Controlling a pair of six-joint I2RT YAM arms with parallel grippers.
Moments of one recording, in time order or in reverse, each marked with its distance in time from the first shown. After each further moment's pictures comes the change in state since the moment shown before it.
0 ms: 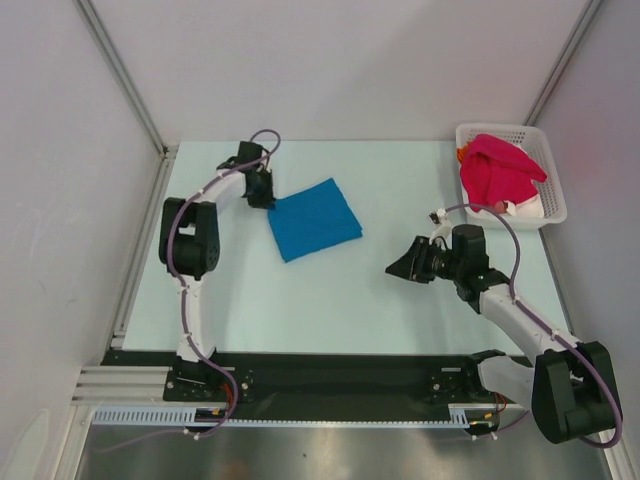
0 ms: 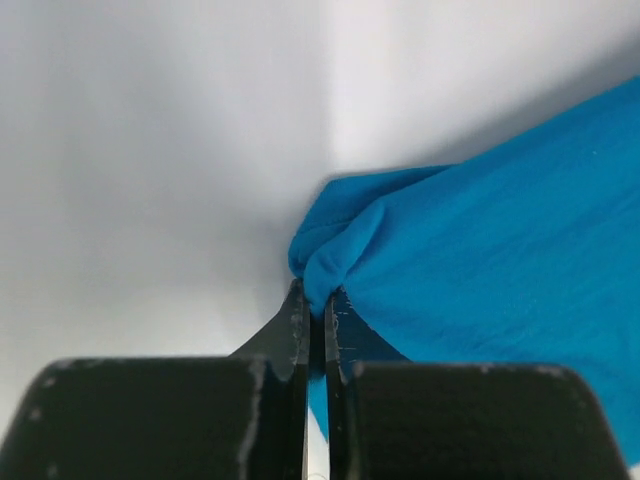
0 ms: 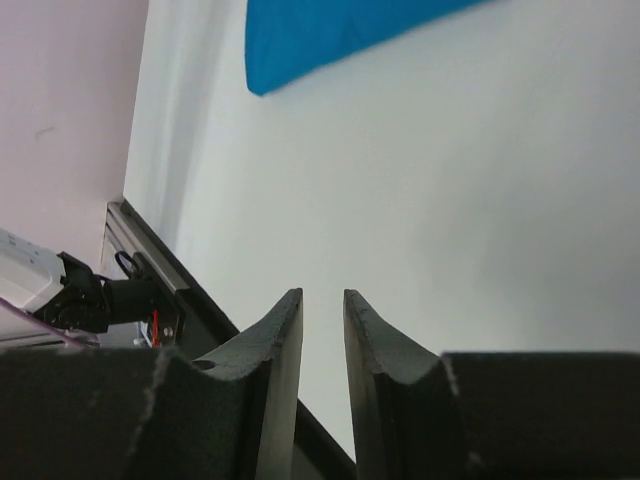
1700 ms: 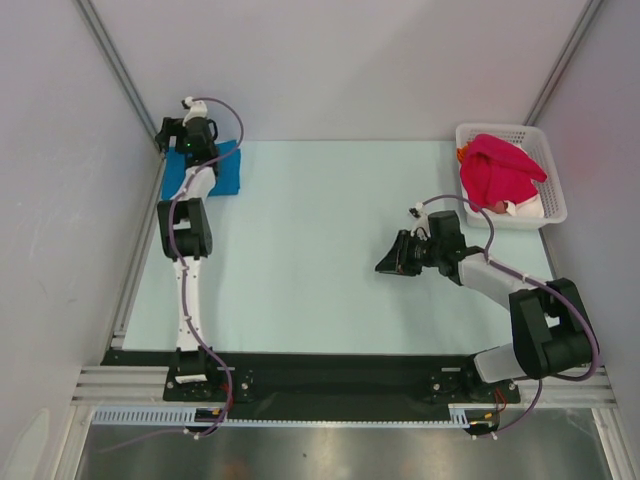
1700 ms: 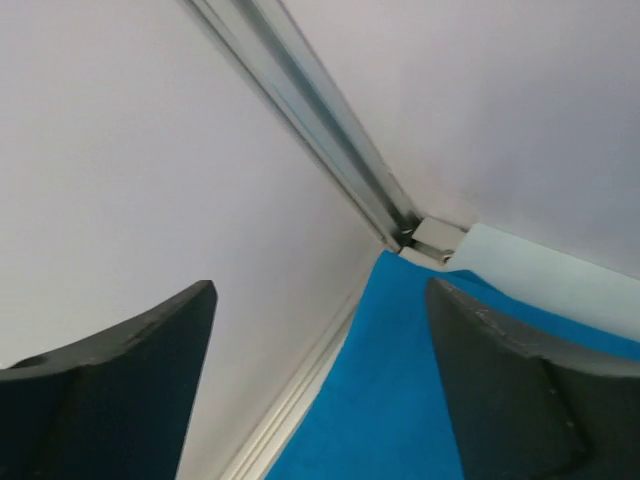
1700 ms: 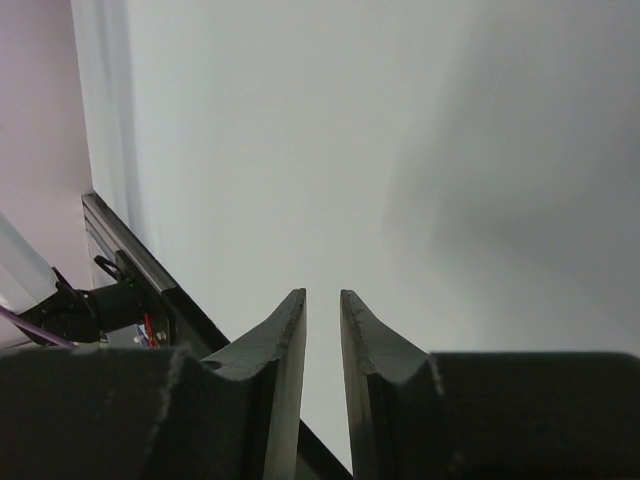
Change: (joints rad) left arm 0.288 0.506 0.623 0.856 -0.851 0.776; right arm 0.067 0.330 0.162 -0.040 0.035 0.008
